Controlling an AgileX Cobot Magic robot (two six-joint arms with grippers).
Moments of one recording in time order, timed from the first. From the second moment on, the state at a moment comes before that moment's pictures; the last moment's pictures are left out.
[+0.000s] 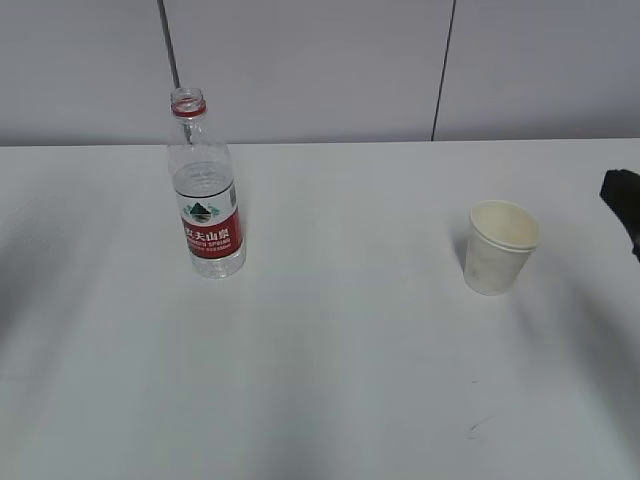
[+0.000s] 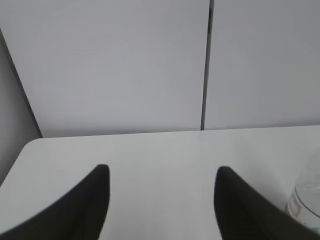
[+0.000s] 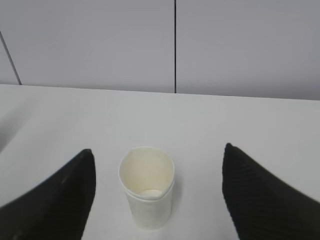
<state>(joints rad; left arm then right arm) -0.02 1.00 -0.59 -0.09 -0.10 0.15 0.09 0.99 -0.32 -0.03 -0.37 0.03</state>
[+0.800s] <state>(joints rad) -0.02 1.38 -0.43 0.48 -0.77 -0.20 0.09 1.31 -0.26 -0.08 -0.68 0.04</state>
